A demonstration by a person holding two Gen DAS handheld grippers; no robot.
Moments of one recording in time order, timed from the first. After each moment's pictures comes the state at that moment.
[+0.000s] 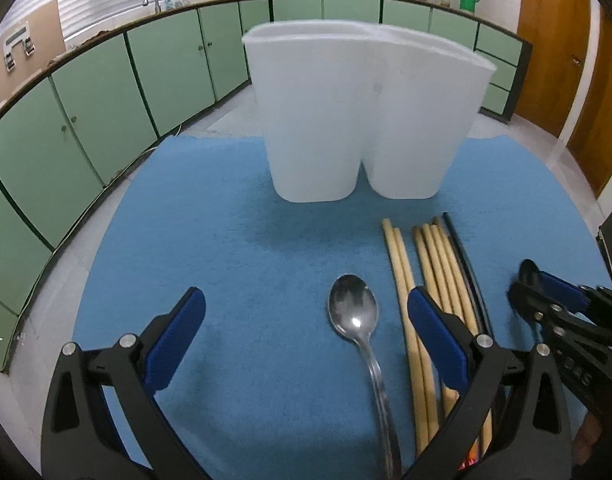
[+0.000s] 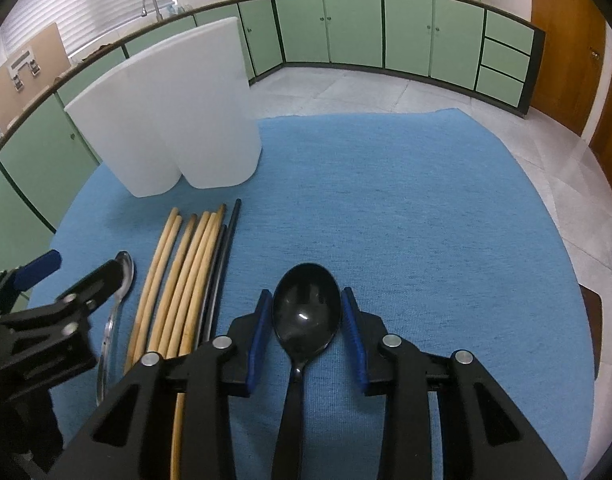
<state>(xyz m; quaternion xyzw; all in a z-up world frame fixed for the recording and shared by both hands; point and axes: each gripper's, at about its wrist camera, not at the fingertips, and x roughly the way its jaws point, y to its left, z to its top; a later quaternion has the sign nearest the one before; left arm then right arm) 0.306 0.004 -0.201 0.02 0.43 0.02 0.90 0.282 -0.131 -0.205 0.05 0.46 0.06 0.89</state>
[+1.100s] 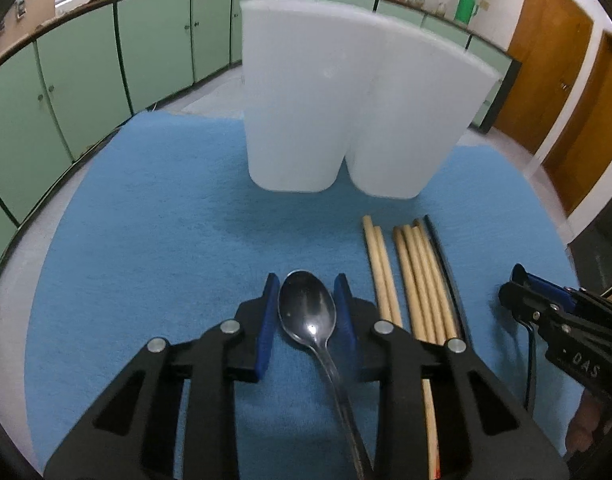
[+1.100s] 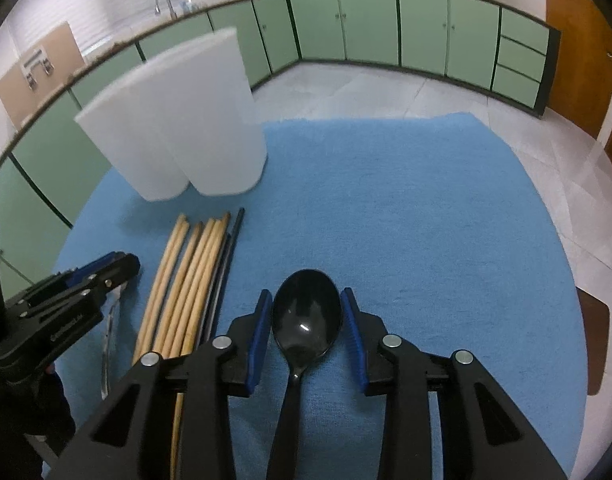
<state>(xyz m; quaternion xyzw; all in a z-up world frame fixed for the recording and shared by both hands) 0.314 0.000 -0.206 -0.06 0.43 -0.04 0.90 0.283 -0.148 -0.192 0.05 0.45 0.10 0.89</state>
